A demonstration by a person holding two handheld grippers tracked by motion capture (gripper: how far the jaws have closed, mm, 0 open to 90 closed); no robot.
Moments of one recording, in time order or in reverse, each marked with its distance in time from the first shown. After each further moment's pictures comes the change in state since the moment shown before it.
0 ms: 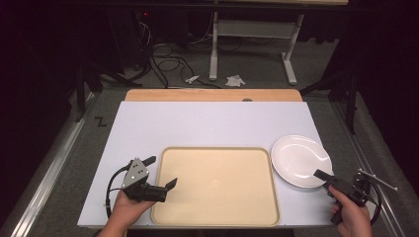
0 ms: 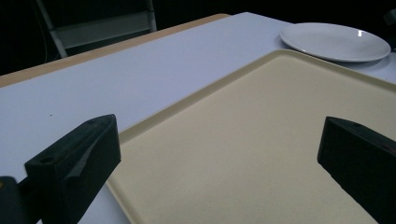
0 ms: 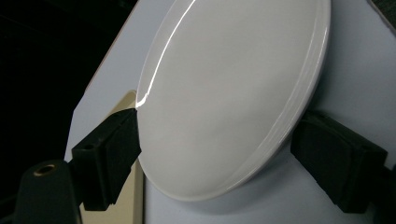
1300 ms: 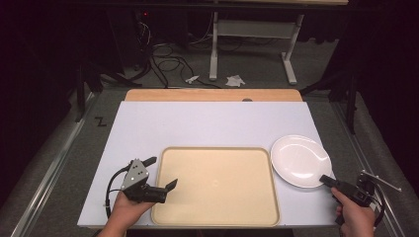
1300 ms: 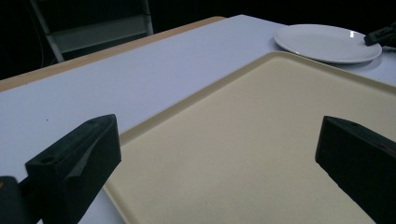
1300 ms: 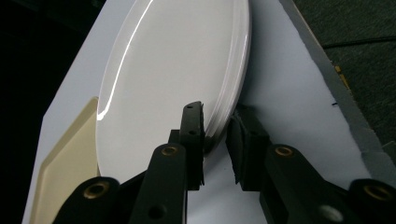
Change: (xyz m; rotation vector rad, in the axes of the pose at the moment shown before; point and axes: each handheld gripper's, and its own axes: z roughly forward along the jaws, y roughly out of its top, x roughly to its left) left arm -0.002 0.001 -0.002 -0.009 -0.016 0.017; right arm -0.019 0.007 -0.002 0.004 -0.090 0.008
